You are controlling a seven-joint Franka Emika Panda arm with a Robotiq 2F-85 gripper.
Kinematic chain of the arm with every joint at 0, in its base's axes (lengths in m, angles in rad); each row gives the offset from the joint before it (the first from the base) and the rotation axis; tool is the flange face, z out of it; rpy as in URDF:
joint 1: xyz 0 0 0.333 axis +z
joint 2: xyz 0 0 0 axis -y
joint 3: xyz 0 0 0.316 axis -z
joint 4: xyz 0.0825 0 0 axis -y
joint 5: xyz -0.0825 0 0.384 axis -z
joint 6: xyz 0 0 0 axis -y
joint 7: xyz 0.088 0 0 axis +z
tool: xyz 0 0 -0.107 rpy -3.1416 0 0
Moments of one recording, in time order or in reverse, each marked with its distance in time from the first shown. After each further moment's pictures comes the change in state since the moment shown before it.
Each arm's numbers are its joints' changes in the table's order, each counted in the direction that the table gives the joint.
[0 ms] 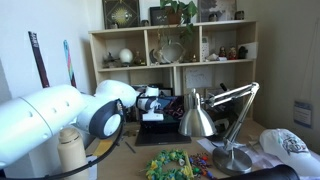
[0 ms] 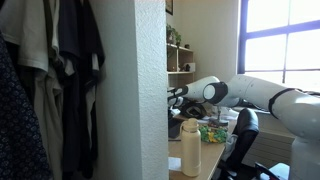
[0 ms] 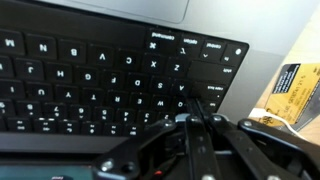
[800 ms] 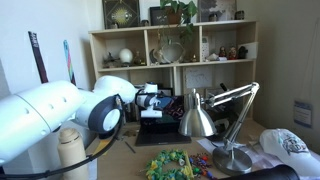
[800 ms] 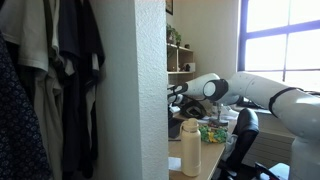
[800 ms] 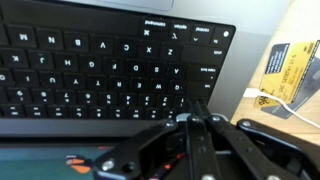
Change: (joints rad) arm 0.004 0.050 0.006 -0.037 0.006 0.013 -0.086
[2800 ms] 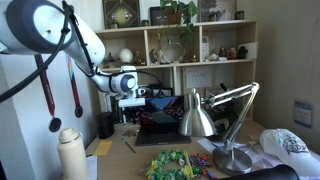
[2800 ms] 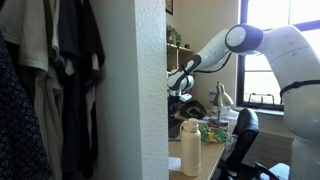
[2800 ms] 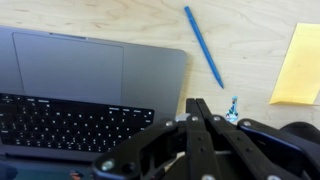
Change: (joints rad) arm 0.046 0.799 0.127 -1.066 0.014 0.218 -0.125
